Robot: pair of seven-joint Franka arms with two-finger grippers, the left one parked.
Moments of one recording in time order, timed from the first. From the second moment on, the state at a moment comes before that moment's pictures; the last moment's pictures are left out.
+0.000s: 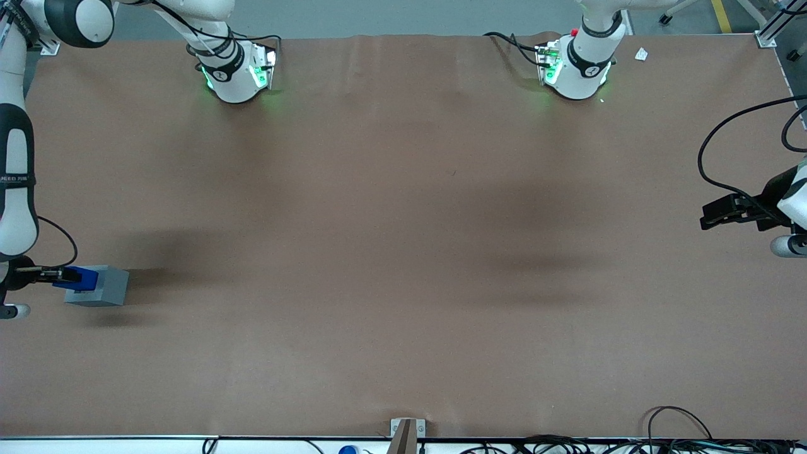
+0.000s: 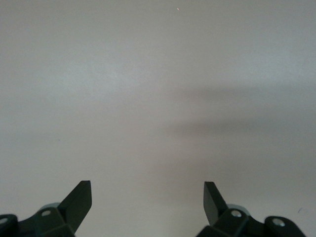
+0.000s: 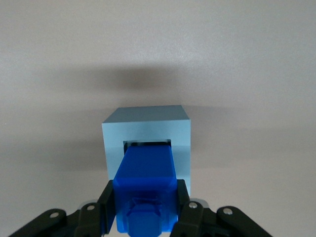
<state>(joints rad) -0.32 0.71 -0.08 -1.33 -0.01 1.92 -0.38</state>
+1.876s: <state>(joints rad) -0.29 0.64 -0.06 -1.25 0.05 1.87 -0.35</state>
